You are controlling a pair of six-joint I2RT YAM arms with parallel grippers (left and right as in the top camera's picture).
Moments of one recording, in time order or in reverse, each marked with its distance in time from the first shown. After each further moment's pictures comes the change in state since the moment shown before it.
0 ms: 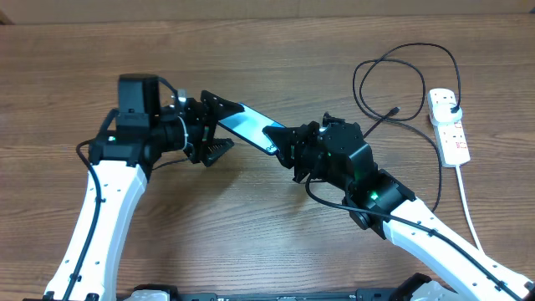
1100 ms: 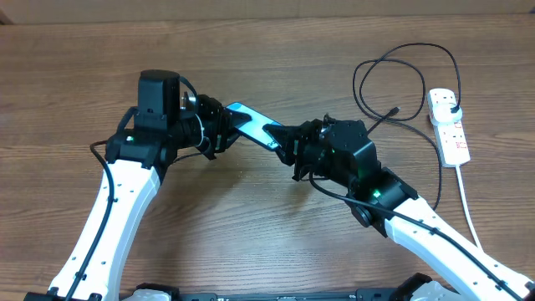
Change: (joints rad) left arm -0.099 0.006 -0.003 0.110 -0.121 -0.232; right arm -0.019 0.003 0.003 0.026 -0.058 0.139
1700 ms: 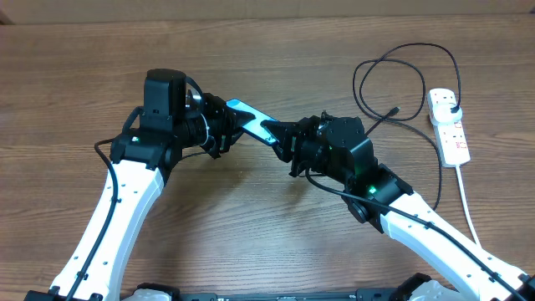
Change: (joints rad) left arm -0.027 0.002 -0.002 0.030 -0.034 -0.023; right arm -0.001 0.036 0.011 0.033 0.002 0.025
